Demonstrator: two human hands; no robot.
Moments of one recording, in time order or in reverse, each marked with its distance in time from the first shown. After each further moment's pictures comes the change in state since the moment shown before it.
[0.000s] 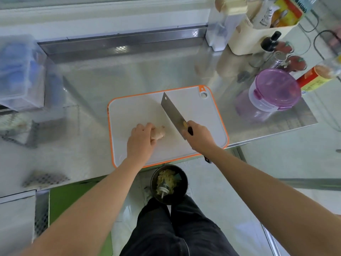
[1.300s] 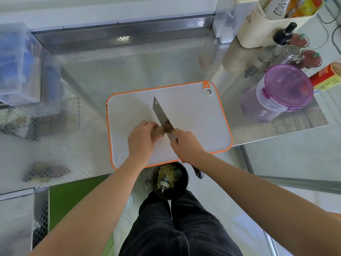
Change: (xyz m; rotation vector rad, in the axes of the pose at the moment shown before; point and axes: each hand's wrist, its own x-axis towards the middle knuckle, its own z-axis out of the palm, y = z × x) left_hand 0.011 0.007 0.003 -0.140 0.092 -0.033; right_hand -0.004 -0.025 0.027 -0.121 -0.157 -0.082
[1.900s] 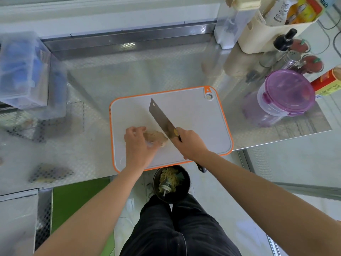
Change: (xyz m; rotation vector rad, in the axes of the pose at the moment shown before) left_hand -0.017 -0.005 -0.006 -0.145 -0.016 -0.195; right_hand 0.011 0.007 -0.014 -0.045 -0.003 -0.085
